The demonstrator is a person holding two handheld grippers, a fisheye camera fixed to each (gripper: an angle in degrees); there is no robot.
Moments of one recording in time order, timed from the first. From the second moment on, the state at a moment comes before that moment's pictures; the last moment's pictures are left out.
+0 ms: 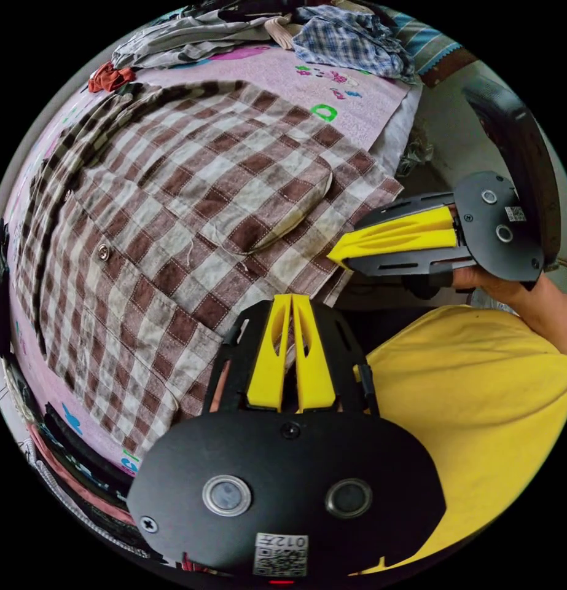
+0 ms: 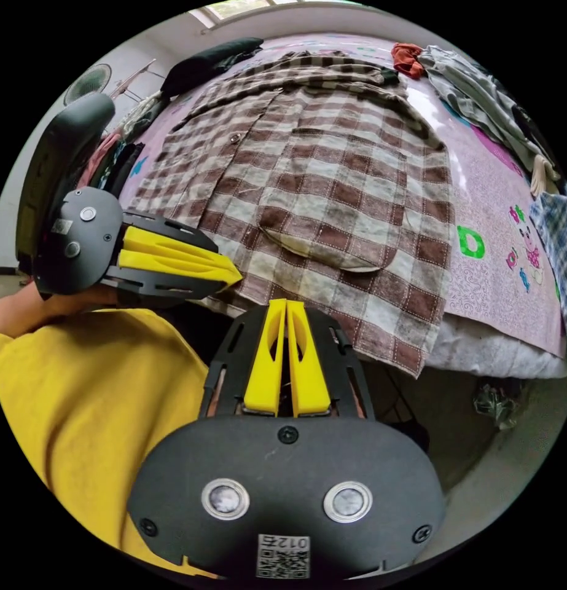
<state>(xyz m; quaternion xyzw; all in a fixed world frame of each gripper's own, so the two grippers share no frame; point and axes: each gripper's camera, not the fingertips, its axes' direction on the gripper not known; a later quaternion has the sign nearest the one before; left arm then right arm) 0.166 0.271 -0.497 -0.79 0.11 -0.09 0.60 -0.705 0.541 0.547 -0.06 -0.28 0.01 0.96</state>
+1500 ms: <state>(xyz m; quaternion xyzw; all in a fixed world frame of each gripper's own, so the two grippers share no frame) -0.038 0.451 -1.000 -0.63 -0.20 -0.49 0.56 -0.405 0.676 0.630 -0.07 -0.45 0.30 0.84</state>
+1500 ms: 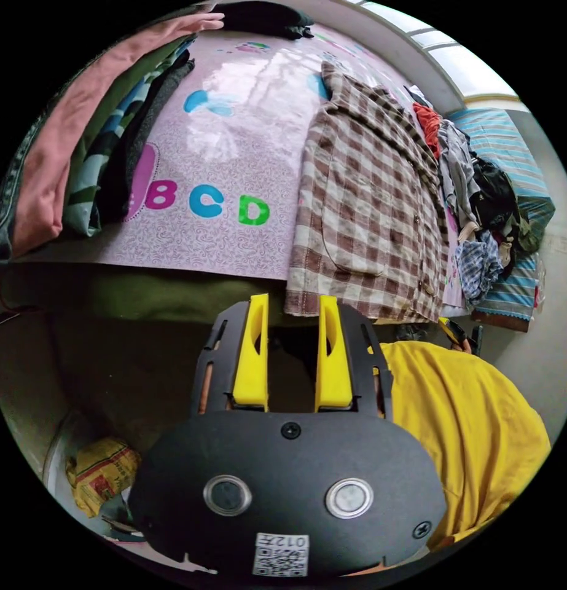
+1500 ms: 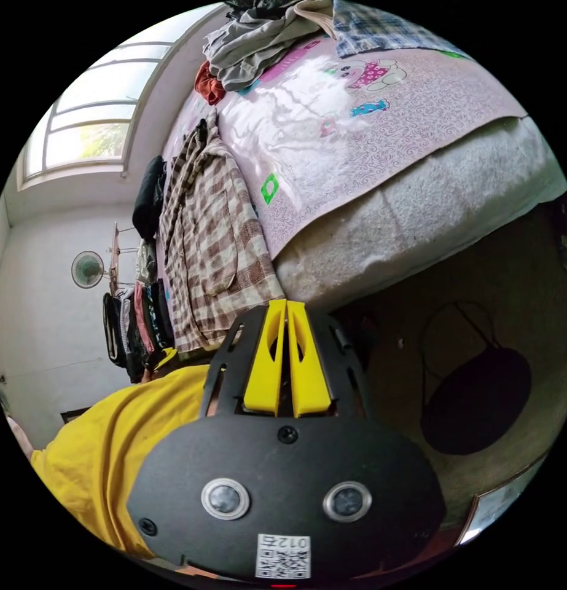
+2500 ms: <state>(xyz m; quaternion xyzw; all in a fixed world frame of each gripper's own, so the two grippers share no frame) -0.095 0.698 -1.109 -0.61 -0.09 -0.54 0.57 -0.331 0.670 0.631 -0.09 -0.50 0.24 0.83</state>
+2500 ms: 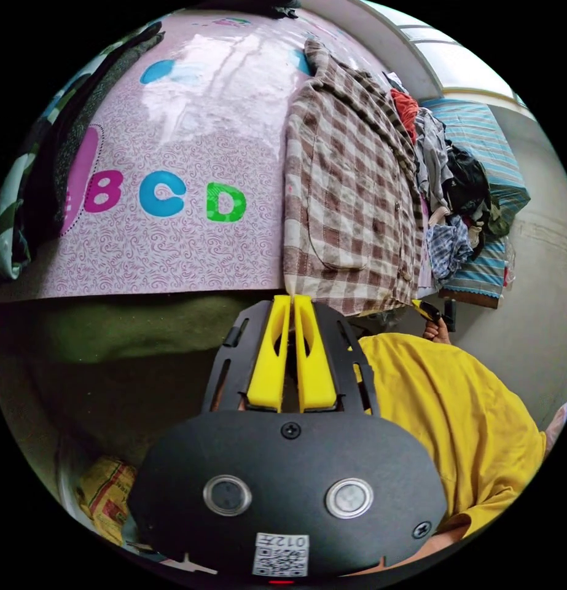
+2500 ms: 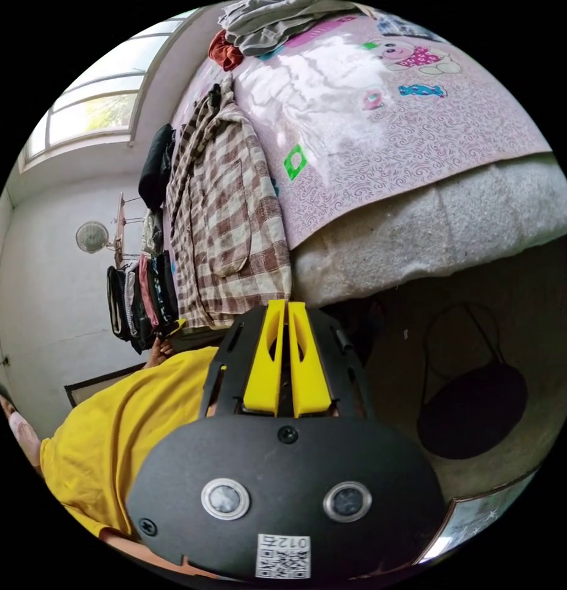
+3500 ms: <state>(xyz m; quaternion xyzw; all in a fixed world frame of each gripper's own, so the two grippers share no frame) -0.222 0.692 -1.074 -0.27 0.03 -0.63 0.73 -0.155 0.579 0.483 0.23 -0.69 0.24 0.64</state>
